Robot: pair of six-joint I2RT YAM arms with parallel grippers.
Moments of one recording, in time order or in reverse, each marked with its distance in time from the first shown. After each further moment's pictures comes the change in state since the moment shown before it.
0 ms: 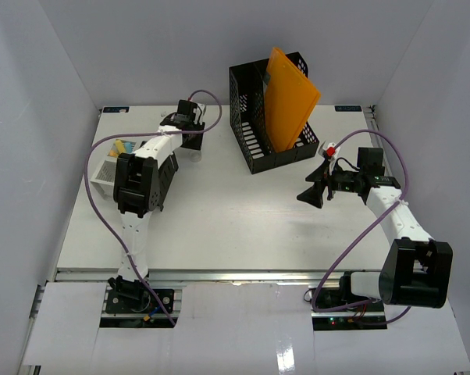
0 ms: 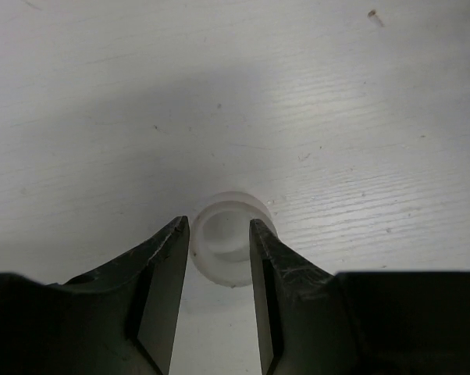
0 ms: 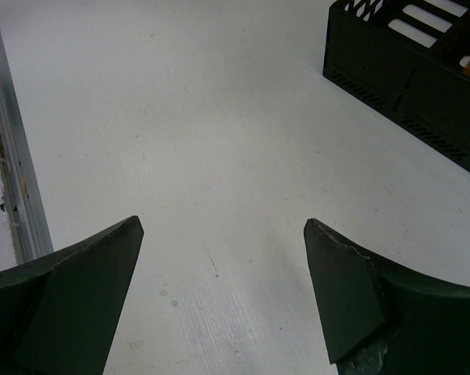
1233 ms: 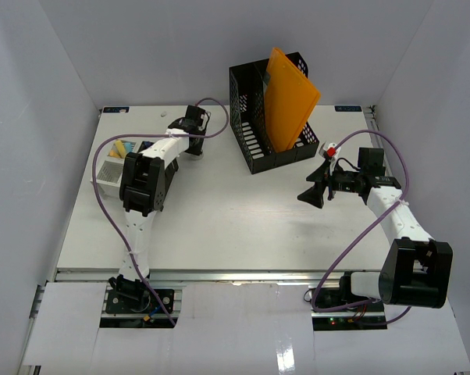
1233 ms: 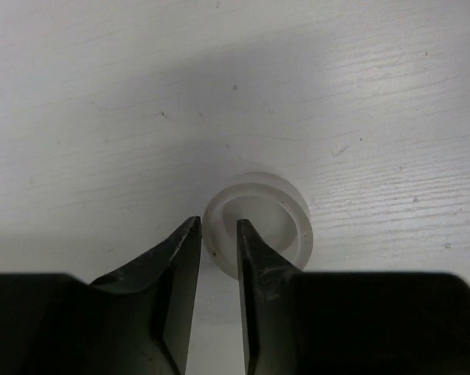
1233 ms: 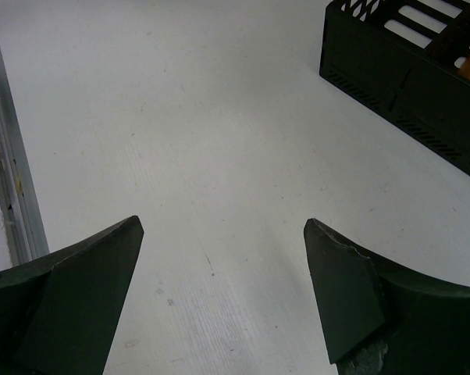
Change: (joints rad) left arm -0.038 0.060 0.013 -0.017 -0.160 0.058; right arm -0.006 0.001 0.000 -0.003 0.000 -0.017
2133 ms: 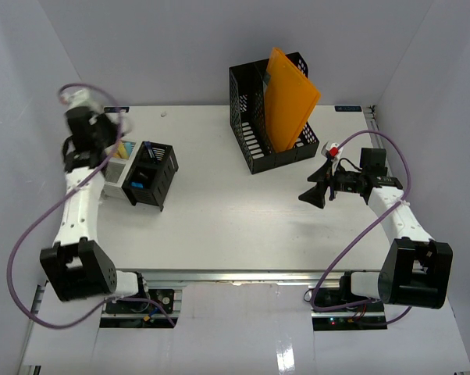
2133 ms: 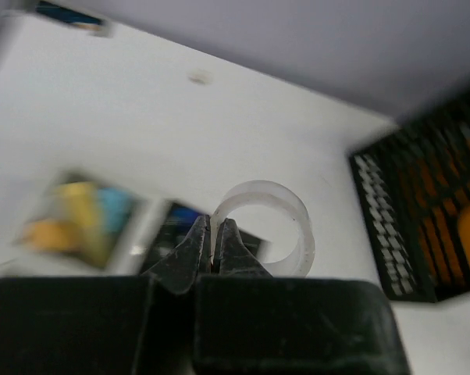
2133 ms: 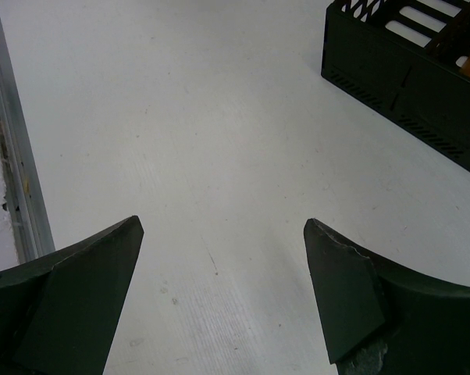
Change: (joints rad) left arm 0.320 -0.873 -0.551 0.276 0.300 -0.326; right arm -0.017 0.000 0.000 -0.012 -0.022 -0.001
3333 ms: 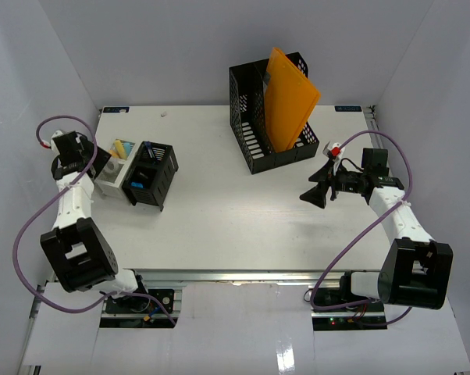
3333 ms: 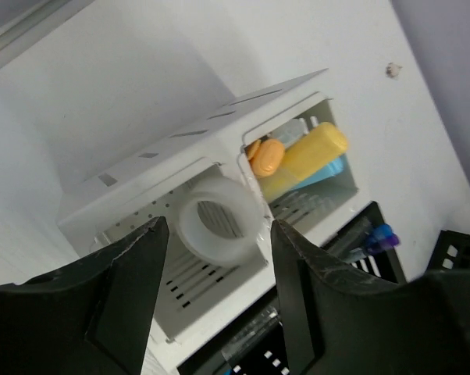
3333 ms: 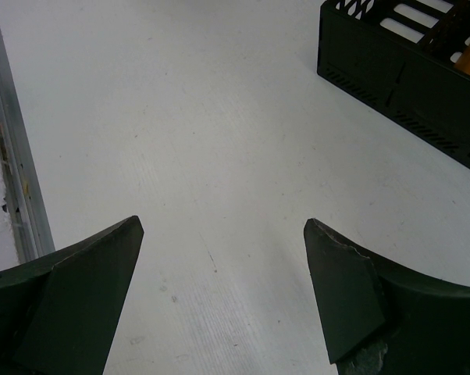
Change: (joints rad) left arm 0.385 0.003 -0.227 -0.067 -0.049 -0.328; right arm -0.017 -0.003 0.000 -0.007 -0.008 0.000
